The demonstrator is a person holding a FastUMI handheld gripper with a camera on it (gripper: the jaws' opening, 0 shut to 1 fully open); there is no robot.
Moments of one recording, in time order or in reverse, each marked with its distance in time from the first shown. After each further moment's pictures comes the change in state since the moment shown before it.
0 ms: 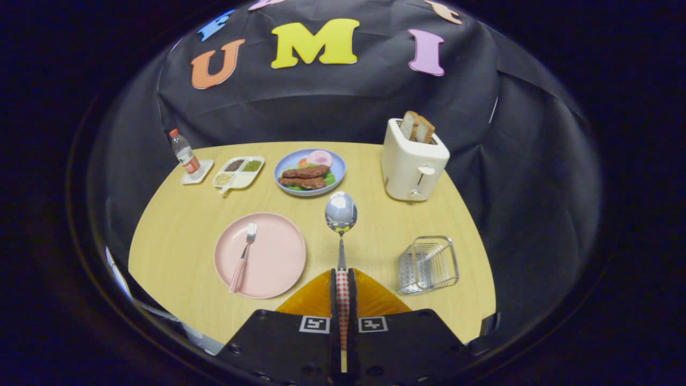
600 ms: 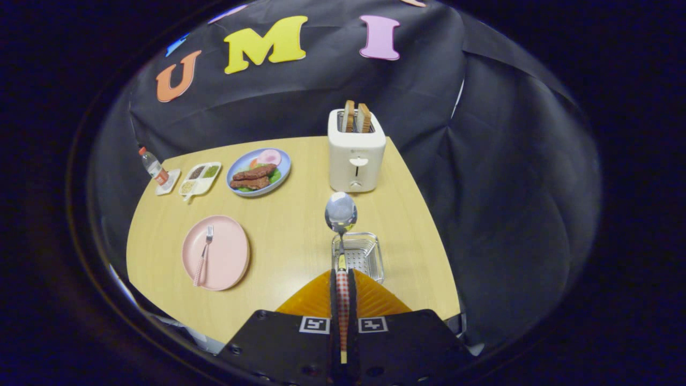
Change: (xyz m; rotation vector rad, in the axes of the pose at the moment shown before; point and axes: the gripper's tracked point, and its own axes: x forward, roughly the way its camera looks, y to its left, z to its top) arm -0.007 -0.110 0.001 0.082 0.107 -0.072
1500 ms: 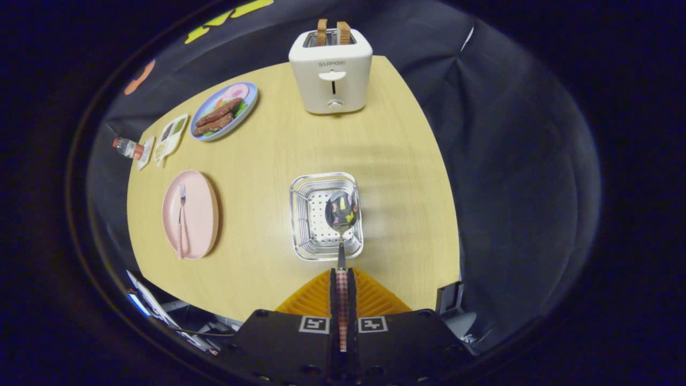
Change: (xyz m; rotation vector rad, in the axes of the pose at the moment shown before) arm 0.038 -0.029 -0.039 0.046 0.533 0.029
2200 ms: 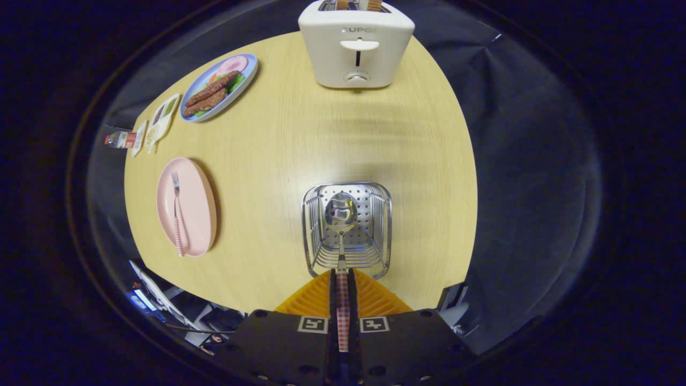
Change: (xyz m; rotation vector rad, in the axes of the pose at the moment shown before) arm 0.021 0.020 0.023 -0.075 0.189 -0.018
